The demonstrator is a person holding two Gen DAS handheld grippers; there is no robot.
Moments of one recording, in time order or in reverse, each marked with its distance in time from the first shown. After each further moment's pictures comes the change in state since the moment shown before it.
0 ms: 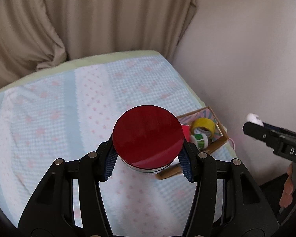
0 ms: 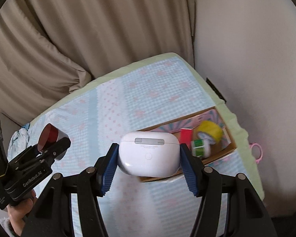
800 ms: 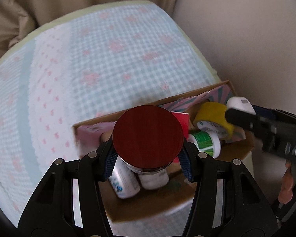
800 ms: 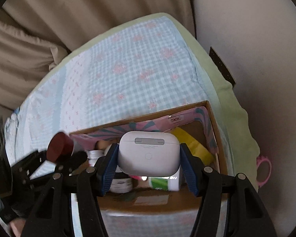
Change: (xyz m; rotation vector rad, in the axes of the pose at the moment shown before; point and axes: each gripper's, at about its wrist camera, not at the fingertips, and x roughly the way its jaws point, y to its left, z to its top) left arm 0.241 -0.083 0.002 0.003 0.305 0.040; right arm 0.194 -0.138 0.046 -0.052 0.260 0.067
